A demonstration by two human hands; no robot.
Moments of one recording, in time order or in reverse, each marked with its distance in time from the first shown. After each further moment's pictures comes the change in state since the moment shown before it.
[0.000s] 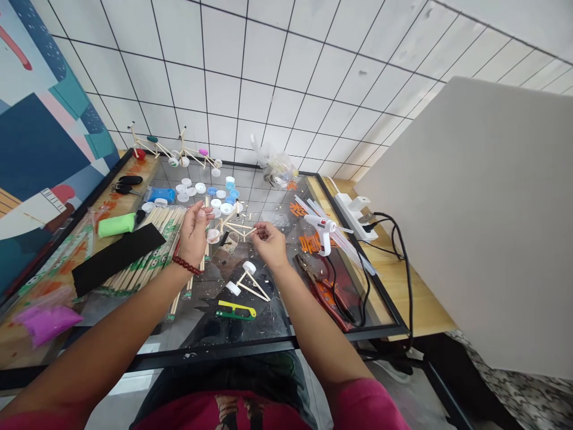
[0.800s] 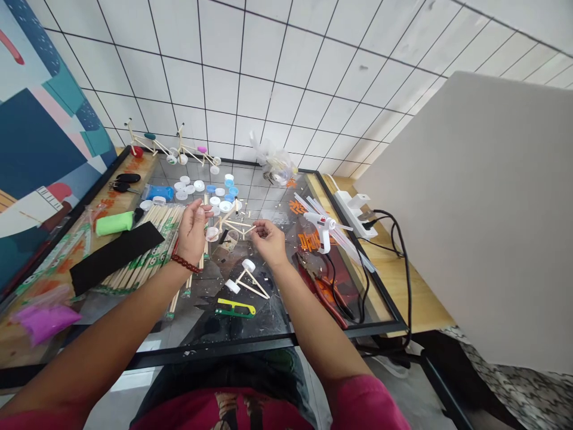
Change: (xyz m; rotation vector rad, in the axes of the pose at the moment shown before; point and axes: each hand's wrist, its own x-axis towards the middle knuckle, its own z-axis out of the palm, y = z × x) left_hand 0.001 0.001 0.000 -0.026 -0.005 -0.006; right_hand -0.001 -0.002 0.000 0.041 0.005 0.000
